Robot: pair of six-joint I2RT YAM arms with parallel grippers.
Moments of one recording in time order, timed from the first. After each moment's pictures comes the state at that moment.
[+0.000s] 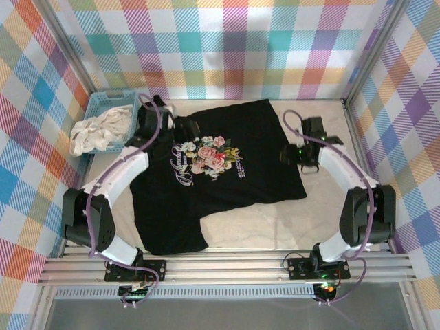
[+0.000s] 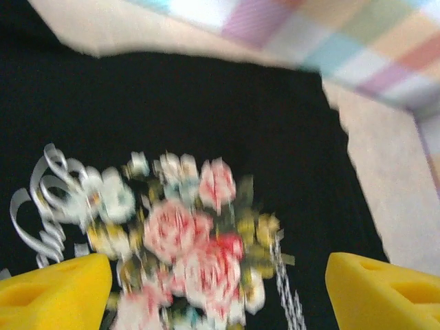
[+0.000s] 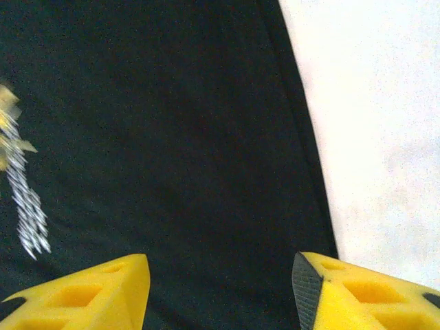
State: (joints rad) left arm -0.31 1.52 1.17 -0.29 0.14 -0.55; right arm 0.12 1.50 1.08 -0.71 -0.10 0.28
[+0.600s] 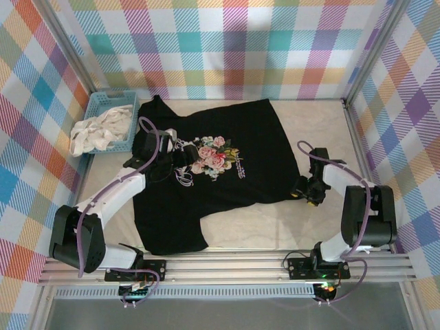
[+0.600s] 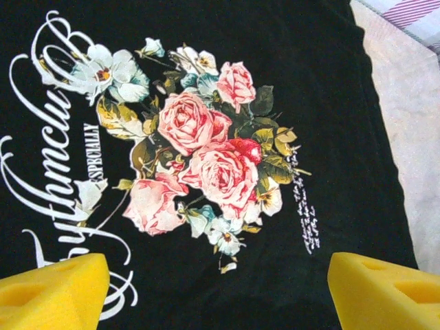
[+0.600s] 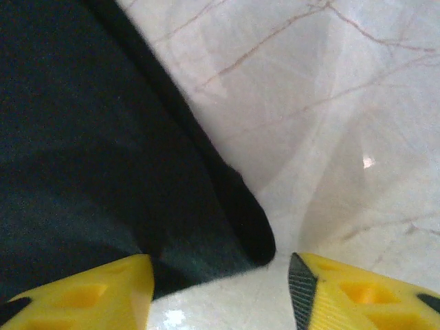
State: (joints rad) left arm -0.35 1.37 0.93 -0.29 0.16 -0.60; right arm 0.01 1.53 0.81 -0.75 -0.12 0.49
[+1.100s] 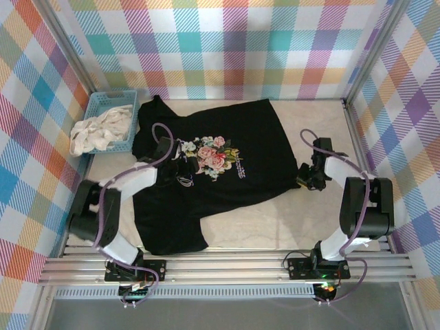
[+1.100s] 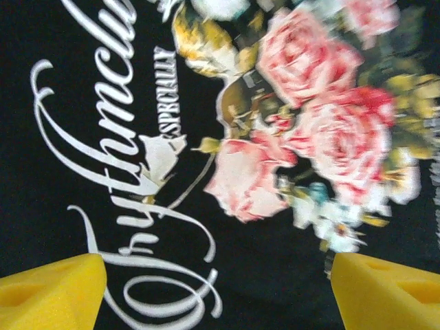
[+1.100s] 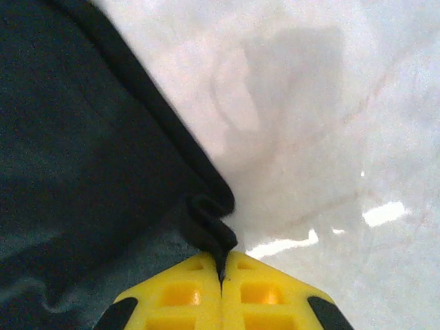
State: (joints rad) left arm -0.34 1.63 0.94 -0.29 0.08 -0.56; right arm -0.04 1.60 0.93 -0.63 -0.15 0.47
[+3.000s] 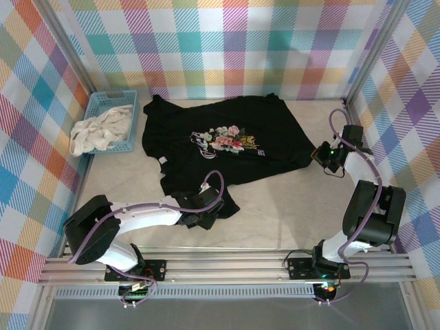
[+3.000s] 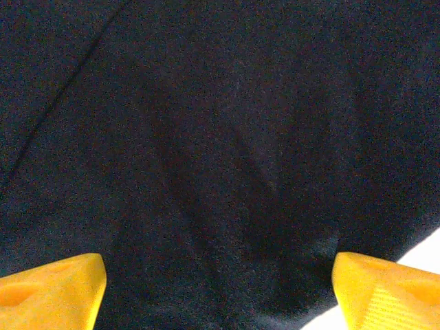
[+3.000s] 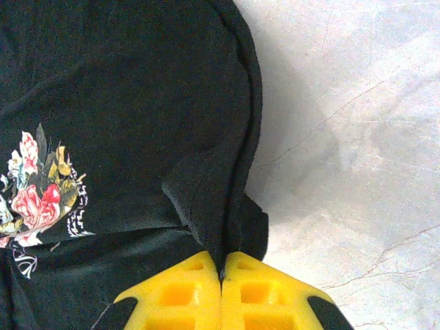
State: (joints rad) left arm -1.00 1.47 0.77 -0.57 -0.33 -0.39; right arm -0.23 1.55 1.02 -0.48 -0.40 0.46
